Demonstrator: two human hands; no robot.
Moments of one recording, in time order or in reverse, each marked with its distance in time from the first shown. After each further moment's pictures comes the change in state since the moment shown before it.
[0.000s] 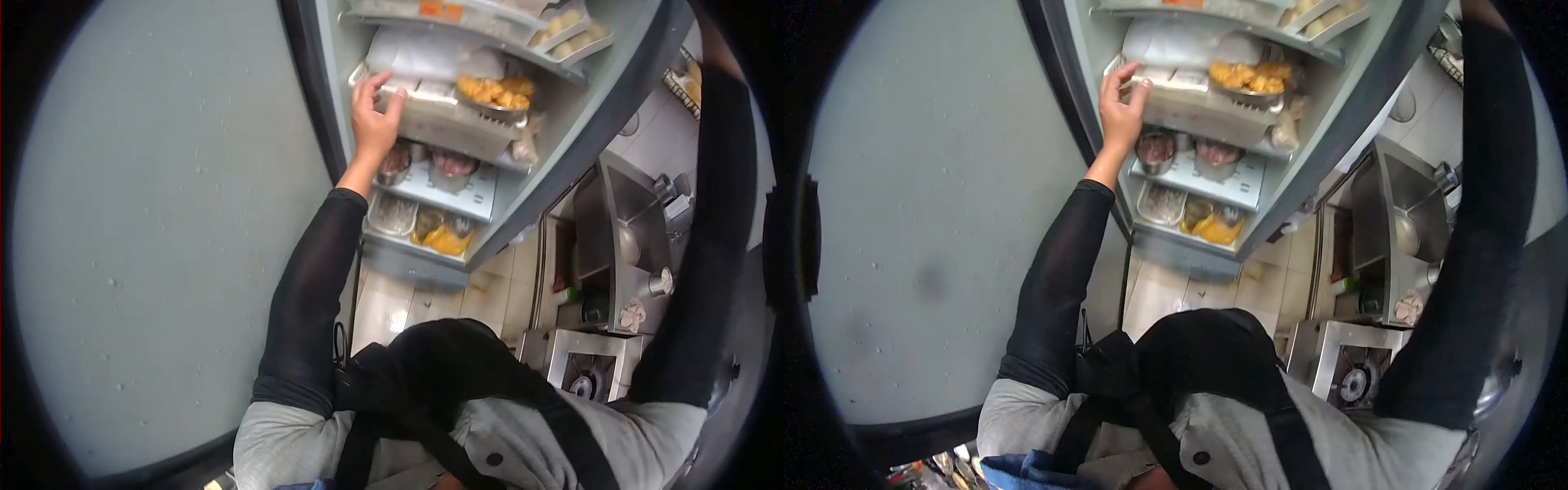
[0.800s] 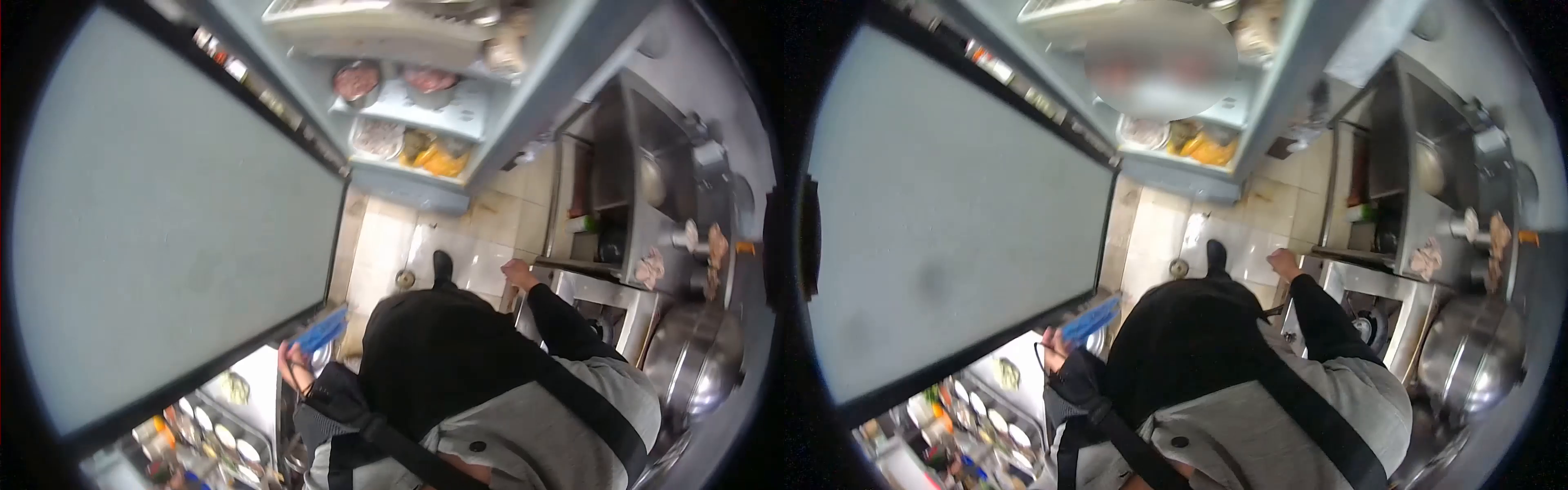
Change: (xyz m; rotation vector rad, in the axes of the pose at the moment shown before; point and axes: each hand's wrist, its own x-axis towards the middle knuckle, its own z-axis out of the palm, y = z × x) left_hand -0.457 0.201 -0.314 0.524 0.552 -1.310; right_hand -0.898 -0.356 0.068 0.957 -1.476 1.356
